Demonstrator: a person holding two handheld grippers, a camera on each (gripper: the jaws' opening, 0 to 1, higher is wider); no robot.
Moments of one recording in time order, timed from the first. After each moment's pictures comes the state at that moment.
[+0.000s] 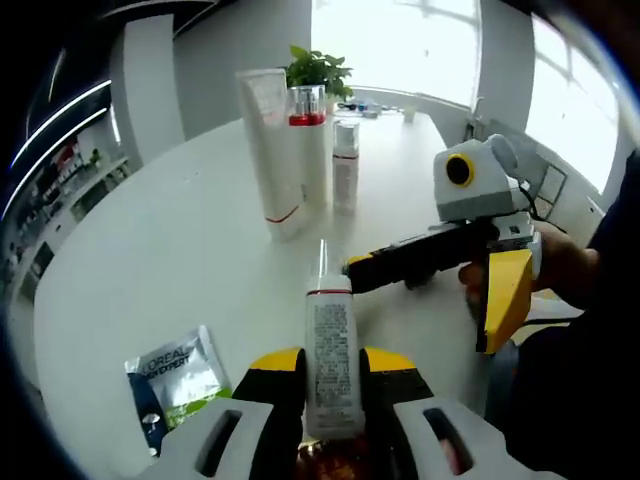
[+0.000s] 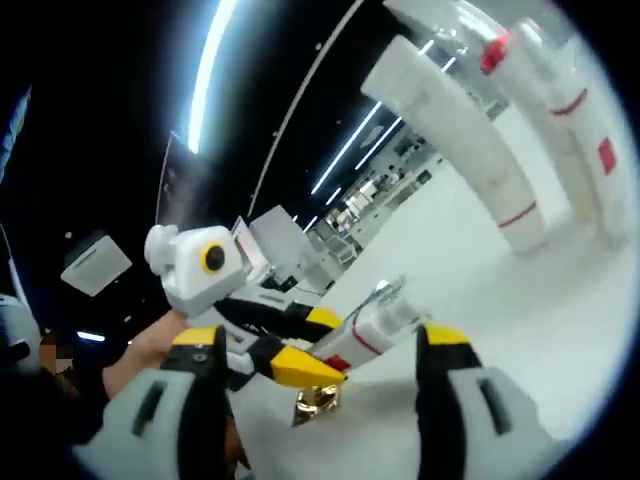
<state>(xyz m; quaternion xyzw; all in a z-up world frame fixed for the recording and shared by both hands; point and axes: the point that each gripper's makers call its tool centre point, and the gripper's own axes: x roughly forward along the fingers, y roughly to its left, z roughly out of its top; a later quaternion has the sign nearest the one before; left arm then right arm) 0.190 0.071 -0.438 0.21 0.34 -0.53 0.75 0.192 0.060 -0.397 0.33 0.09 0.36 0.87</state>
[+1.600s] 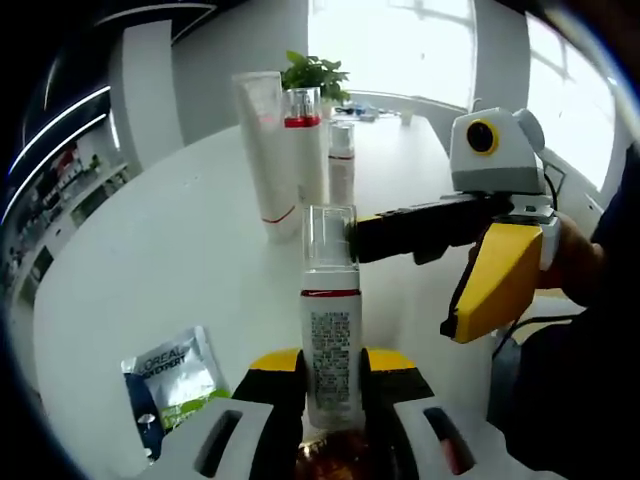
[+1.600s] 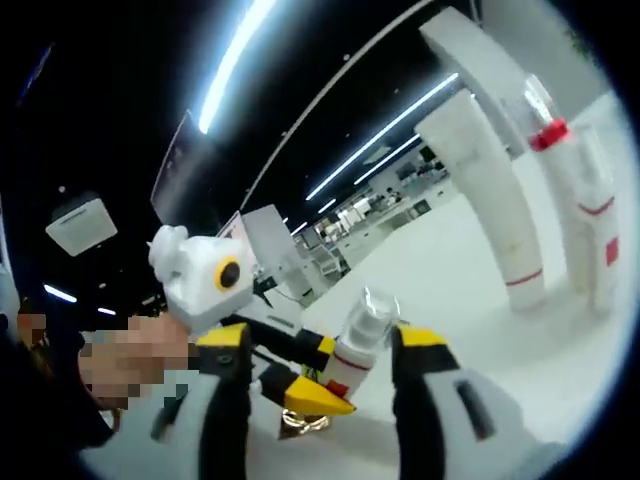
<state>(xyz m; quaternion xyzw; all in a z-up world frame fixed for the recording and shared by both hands) 0.190 0.072 -0.444 0.21 0.33 -0.54 0.75 0.194 0.061 -0.374 0.24 0.06 0.34 0.91</state>
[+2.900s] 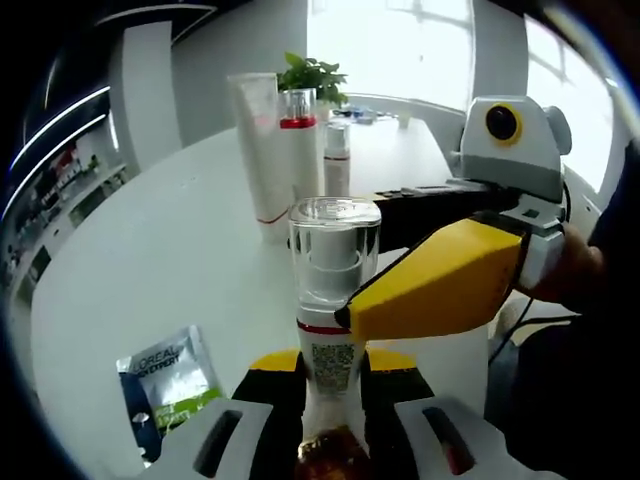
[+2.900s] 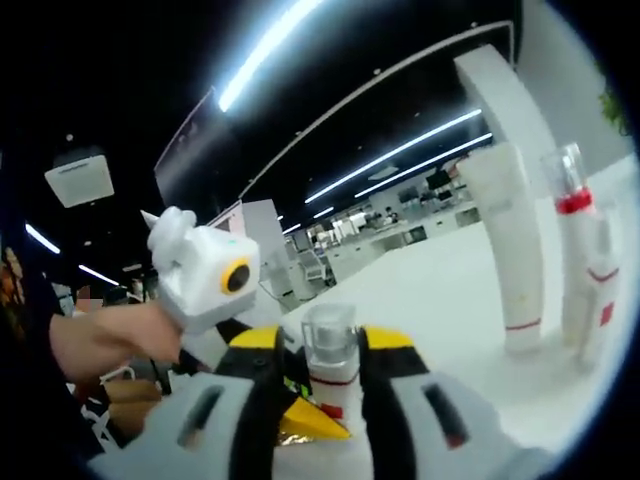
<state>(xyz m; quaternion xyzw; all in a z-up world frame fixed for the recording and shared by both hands) 0.192 0.071 -0.444 0.21 0.33 -0.54 0.74 0.201 0.072 -0.362 0.15 0.02 0.32 0.93</state>
